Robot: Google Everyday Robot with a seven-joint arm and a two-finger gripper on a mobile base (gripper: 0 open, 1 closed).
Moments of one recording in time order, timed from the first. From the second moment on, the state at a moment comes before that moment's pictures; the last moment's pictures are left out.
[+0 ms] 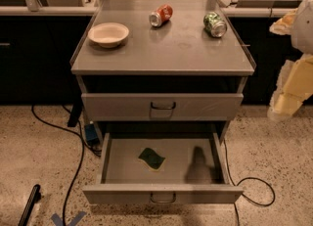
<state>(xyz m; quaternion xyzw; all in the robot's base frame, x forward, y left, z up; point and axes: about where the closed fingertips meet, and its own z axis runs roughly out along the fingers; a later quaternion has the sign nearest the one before) 0.438 -0.212 0.993 -0.60 0.78 -0.05 0.18</state>
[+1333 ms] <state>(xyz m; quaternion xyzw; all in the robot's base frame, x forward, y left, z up) 0.487 -0.218 0.889 -0.54 0.82 -0.04 0.20</state>
